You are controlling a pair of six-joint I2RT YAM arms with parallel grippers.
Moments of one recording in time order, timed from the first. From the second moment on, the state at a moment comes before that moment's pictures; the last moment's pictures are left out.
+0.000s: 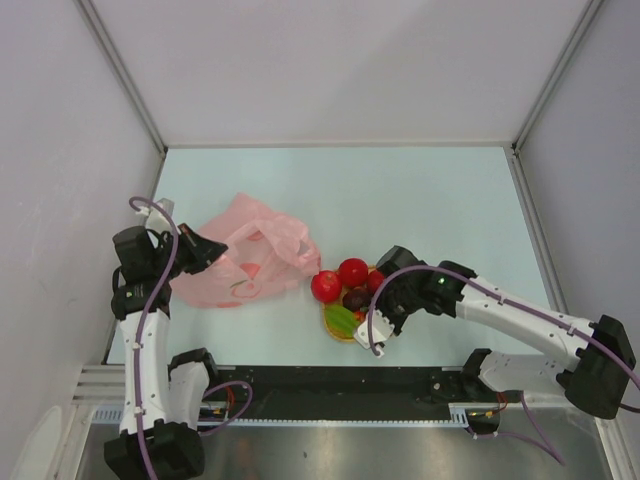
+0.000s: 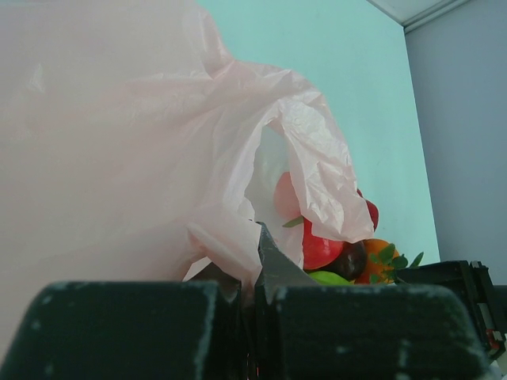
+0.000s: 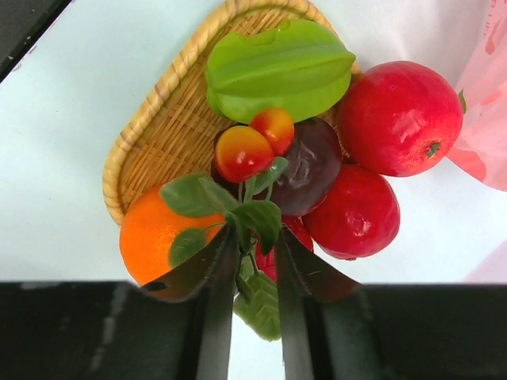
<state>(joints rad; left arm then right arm) 0.30 0.76 0.73 -0.50 0.71 -0.39 0.92 1.14 0.88 -0.83 -0.30 -1.54</state>
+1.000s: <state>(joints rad) 0.31 0.76 0.71 -0.48 0.72 -0.41 0.90 1.10 0.87 -0.81 -0.30 -1.52</state>
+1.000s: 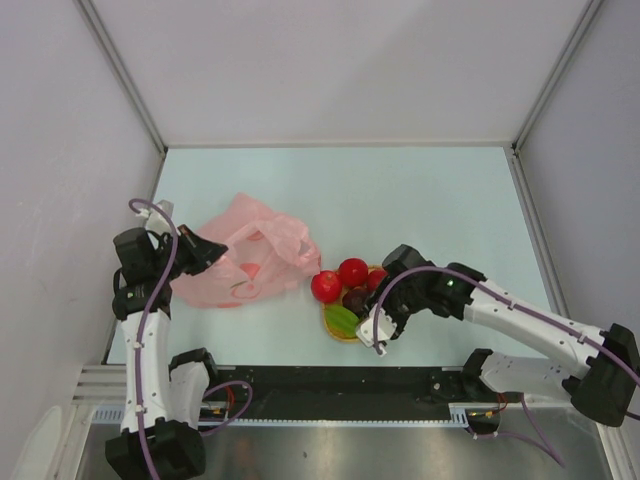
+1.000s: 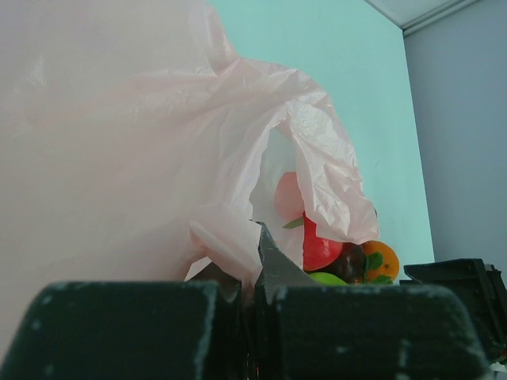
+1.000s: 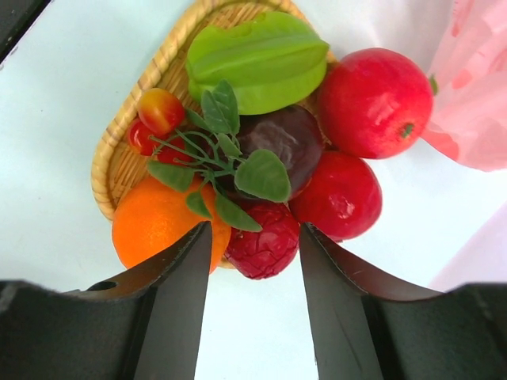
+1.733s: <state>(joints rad) 0.31 0.86 0.75 -0.53 0.71 -0.40 0.53 1.15 0.91 -0.18 -0.06 -0.46</state>
